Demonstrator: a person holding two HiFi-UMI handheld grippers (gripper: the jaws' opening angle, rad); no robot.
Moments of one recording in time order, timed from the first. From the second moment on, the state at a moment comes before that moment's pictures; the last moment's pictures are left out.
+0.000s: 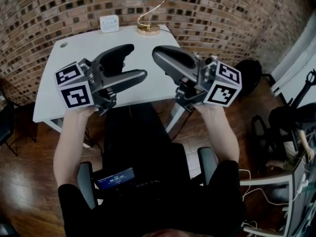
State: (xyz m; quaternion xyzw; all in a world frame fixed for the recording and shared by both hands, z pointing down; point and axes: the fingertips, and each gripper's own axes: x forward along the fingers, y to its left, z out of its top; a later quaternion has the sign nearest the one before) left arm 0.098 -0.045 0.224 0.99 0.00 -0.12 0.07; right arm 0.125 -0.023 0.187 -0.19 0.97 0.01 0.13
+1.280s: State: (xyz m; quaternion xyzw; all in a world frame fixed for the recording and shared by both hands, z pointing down) left arm 0.142 0.028 0.220 0.99 0.05 -0.12 0.07; right arm 0.169 0.052 0.196 -0.21 0.96 0.01 0.16
